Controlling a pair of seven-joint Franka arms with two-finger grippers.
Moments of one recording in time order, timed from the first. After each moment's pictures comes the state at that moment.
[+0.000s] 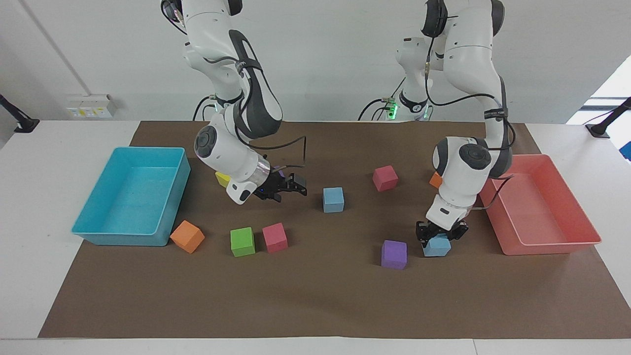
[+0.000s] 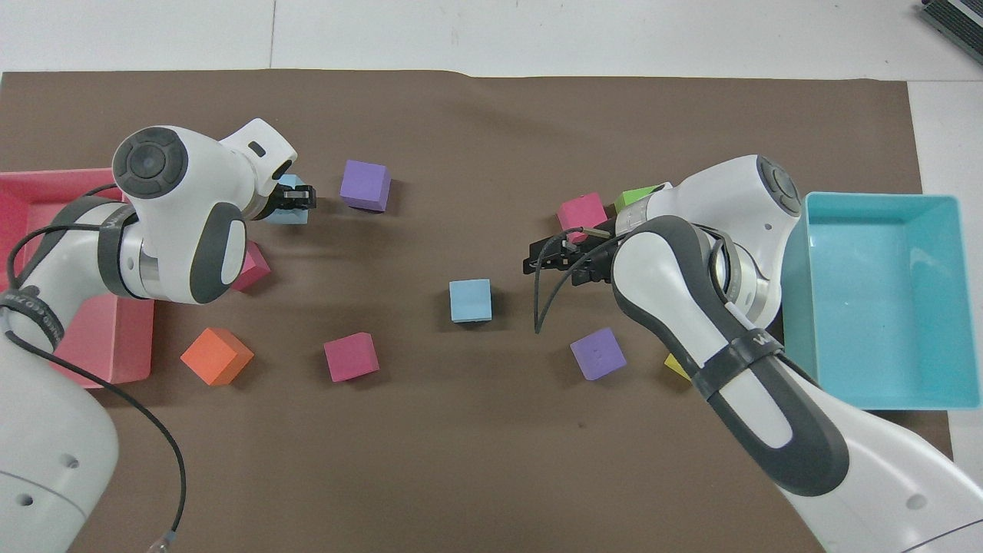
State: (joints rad) left arm -0.33 0.36 0.05 -1.76 0.00 2.29 -0.22; right arm 0.31 0.37 -0.02 -1.88 0.89 2.17 -0.13
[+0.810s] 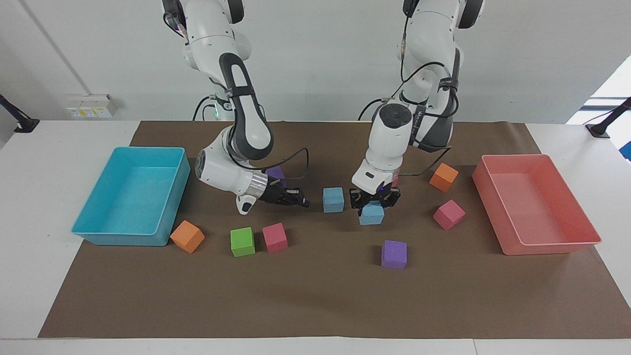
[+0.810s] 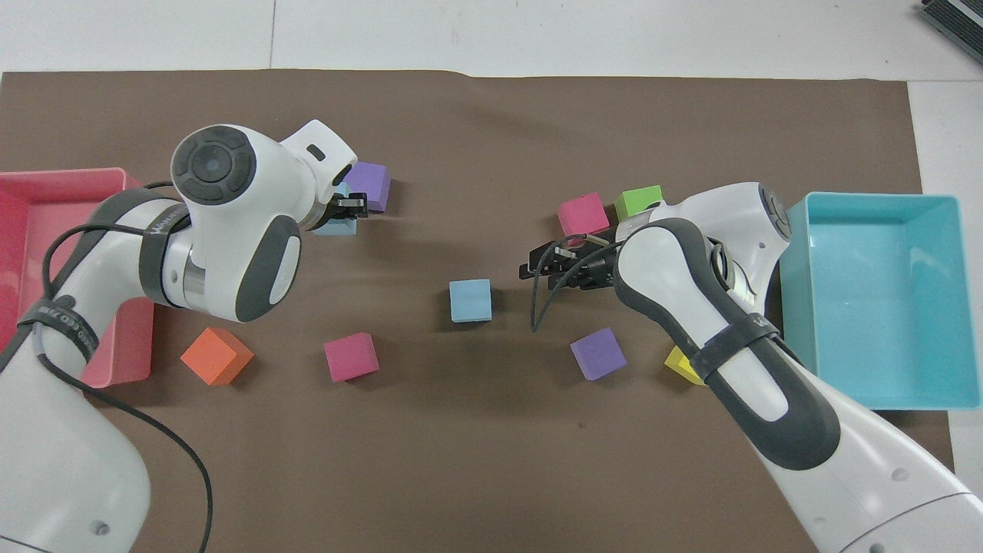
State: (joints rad) left arm -0.60 0.35 0.05 -1.75 0.02 2.25 -0.57; right arm 0.30 0.42 -0.02 -1.92 1.13 2.18 -0.33
